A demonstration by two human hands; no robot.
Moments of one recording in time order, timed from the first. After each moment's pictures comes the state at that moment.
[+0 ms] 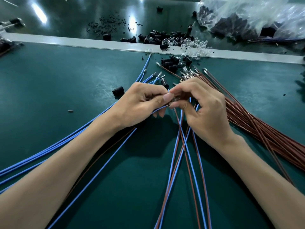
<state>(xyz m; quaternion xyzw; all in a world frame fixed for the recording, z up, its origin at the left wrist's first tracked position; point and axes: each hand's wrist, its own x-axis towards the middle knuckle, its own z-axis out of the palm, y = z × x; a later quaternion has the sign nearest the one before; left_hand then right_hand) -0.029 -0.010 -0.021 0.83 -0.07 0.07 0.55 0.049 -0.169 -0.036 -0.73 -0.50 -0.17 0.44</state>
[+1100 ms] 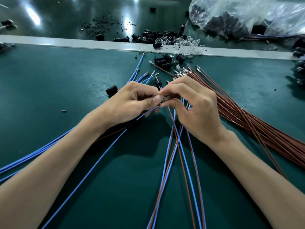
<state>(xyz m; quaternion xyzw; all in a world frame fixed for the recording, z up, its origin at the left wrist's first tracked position) -0.030 -0.007 -0.020 0.84 -0.08 0.02 0.53 0.047 -0.171 -0.036 -0.70 -0.53 -0.19 0.44</state>
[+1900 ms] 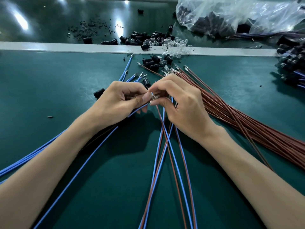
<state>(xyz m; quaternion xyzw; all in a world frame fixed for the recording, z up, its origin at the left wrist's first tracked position) -0.028 -0.012 -0.023 0.83 -0.04 0.09 0.55 0.053 -0.170 -0.039 -0.72 -0.52 -0.17 0.44</state>
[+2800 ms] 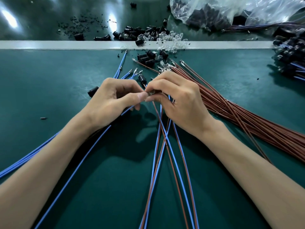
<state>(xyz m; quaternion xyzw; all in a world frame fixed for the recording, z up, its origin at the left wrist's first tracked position) -0.030 -0.009 -0.021 0.81 -0.04 0.08 0.58 0.055 -0.169 -0.040 -0.72 -0.53 -0.20 0.41</state>
